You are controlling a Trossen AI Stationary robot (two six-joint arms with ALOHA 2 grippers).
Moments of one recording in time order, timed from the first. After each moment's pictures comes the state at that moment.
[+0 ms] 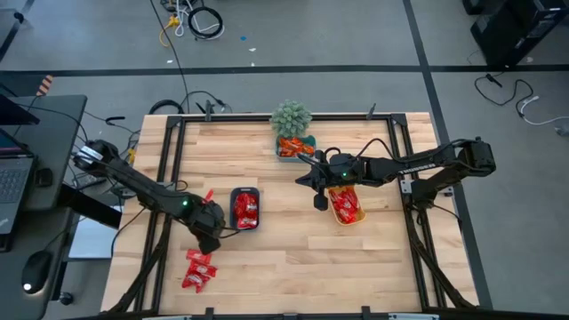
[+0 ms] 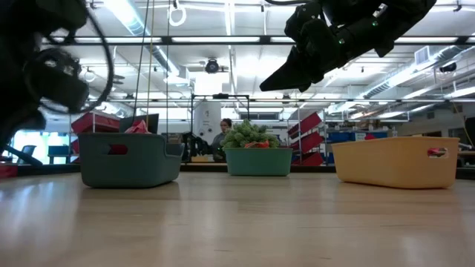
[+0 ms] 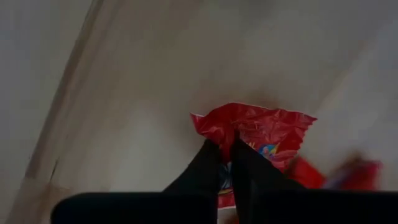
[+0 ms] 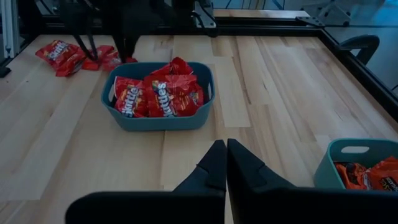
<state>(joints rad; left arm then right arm) -0.46 1.28 0.61 -0.72 0.10 -1.00 -0.06 1.43 0.73 0.25 0.00 -0.02</state>
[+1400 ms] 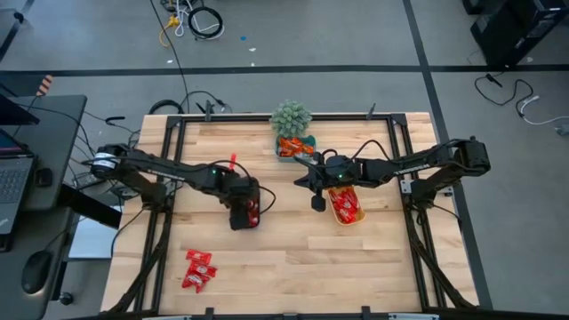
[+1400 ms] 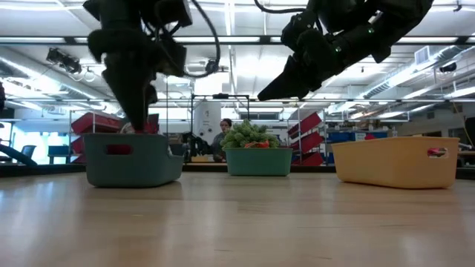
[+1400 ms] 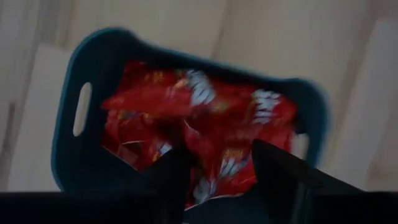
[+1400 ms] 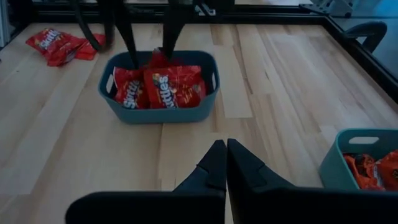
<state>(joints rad) -0.07 1.48 0.99 -0.75 0.04 -0.37 -0.06 1.48 0.73 0.27 0.00 -0.02</state>
